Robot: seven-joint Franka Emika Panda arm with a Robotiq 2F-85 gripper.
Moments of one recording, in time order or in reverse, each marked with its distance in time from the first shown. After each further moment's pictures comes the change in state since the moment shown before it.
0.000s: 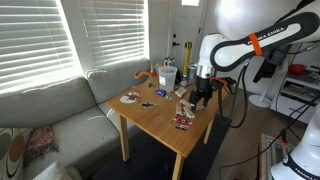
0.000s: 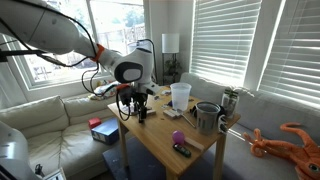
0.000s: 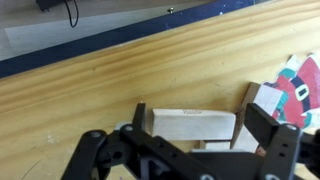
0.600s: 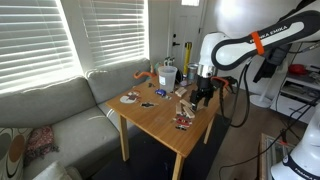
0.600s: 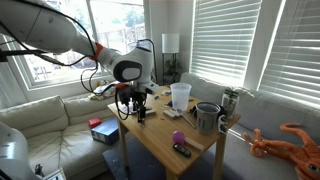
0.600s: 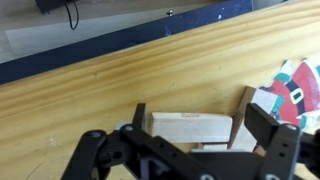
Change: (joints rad) arm -0.001 -0.015 0.002 -0.002 0.005 -0.018 0.001
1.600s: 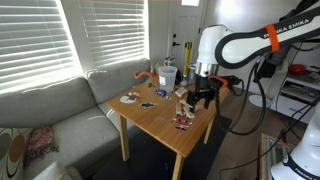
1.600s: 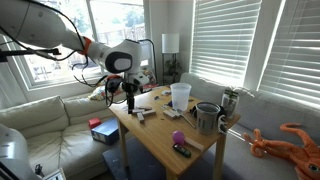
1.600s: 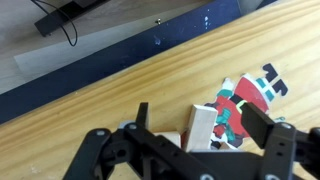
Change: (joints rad) arm 0.015 -0.044 0.108 0.031 0.003 -0.055 0.266
